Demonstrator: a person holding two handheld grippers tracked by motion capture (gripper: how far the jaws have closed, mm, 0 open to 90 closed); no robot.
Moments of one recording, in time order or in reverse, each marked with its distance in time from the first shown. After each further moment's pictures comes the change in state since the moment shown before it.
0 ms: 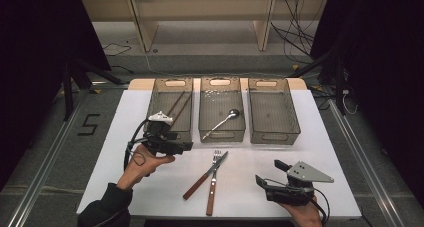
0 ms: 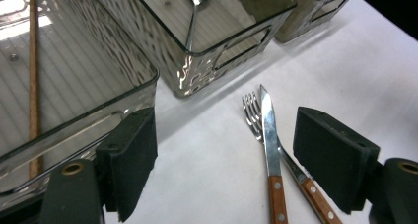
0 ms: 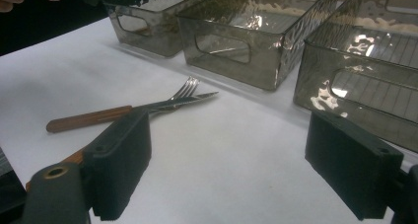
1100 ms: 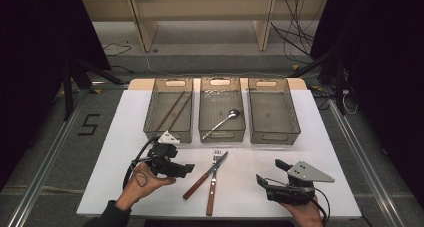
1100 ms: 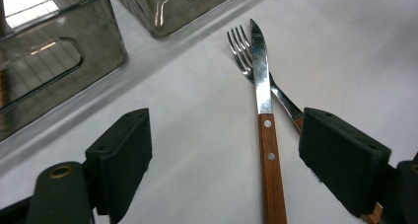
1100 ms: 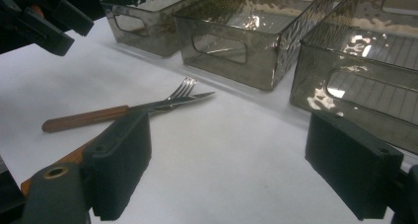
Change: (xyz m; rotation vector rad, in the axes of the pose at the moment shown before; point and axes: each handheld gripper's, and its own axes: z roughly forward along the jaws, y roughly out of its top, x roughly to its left) left arm -0.032 -0.036 0.007 0.113 0.052 0.082; right arm -0.001 0.000 0.000 -0.002 -0.006 0.000
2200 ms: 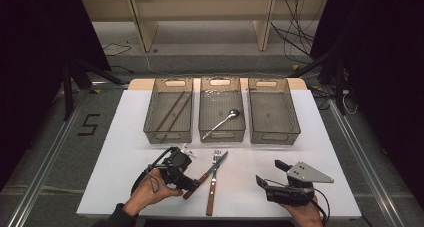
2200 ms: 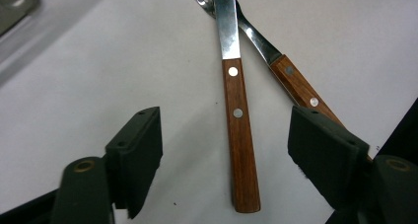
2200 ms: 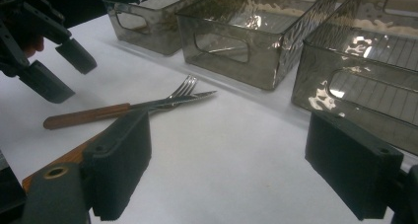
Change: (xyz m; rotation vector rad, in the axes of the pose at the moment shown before) left arm -0.029 -0.003 0.030 0.245 -0.033 0.104; right arm 0.002 0.000 -0.001 0.003 0.002 -0.015
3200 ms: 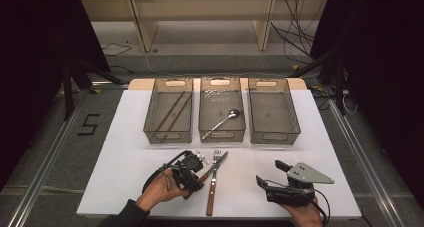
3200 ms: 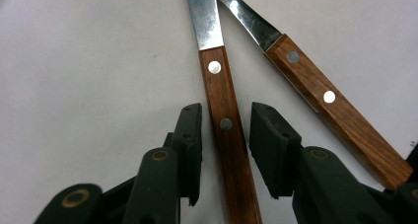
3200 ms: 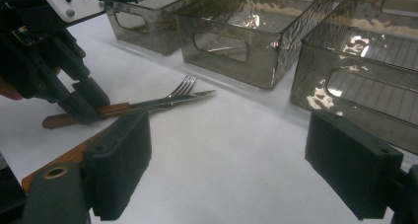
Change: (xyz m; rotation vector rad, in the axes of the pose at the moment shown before) left arm -0.008 0.012 0.034 0.133 -0.001 0.102; right arm 0.001 0.000 -0.001 0.003 -0.008 0.001
